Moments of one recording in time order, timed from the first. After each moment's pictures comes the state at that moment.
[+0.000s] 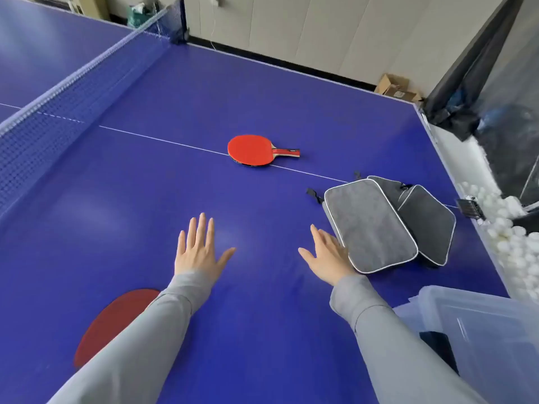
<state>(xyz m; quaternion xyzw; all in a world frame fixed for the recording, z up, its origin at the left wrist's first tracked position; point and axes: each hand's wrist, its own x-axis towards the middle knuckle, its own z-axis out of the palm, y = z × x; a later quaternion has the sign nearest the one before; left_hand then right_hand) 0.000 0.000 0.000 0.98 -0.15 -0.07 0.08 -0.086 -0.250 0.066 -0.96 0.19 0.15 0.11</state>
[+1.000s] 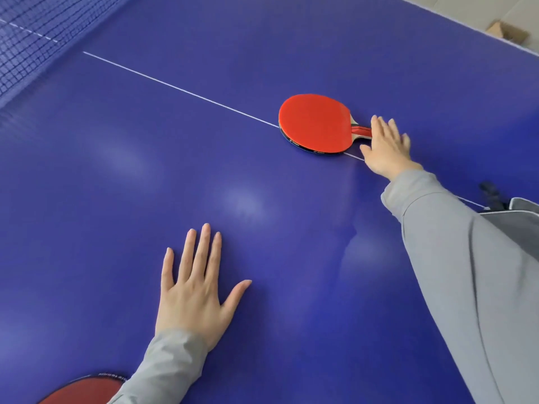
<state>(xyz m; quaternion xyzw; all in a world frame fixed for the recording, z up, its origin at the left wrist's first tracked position) 0.064 0.009 -0.084 0.99 -0.11 -0.06 0.04 0.265 -0.360 -0.047 -0.98 0.15 0.08 0.01</state>
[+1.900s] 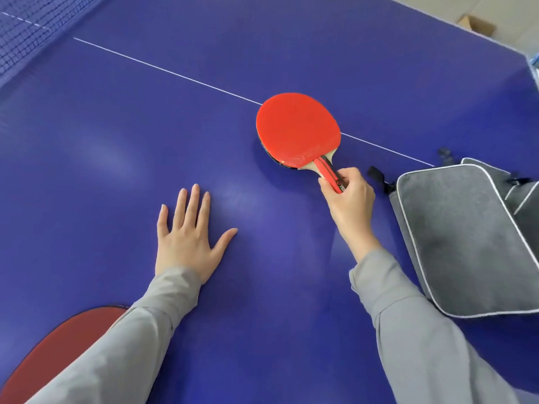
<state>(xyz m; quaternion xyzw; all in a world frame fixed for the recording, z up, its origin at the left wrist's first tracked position) 0.060 0.011 -0.088 0.99 -0.09 -0.04 0.04 0.074 -0.263 -0.040 -0.91 0.24 -0.18 0.30</state>
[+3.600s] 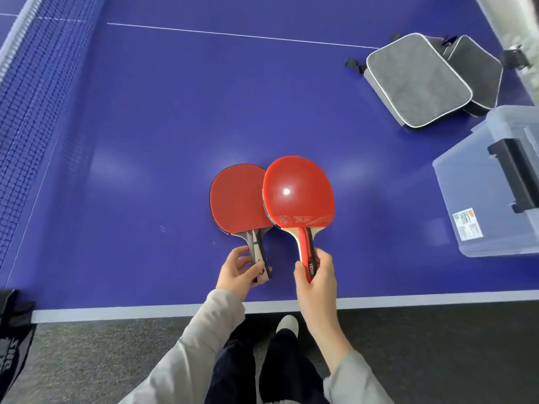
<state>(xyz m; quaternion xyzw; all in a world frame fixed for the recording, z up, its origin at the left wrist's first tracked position) -0.220 0.210 -0.023 0.64 0.13 -0.39 0.65 -0.310 0.097 -0.004 -0.77 0.43 -0.11 0.46</state>
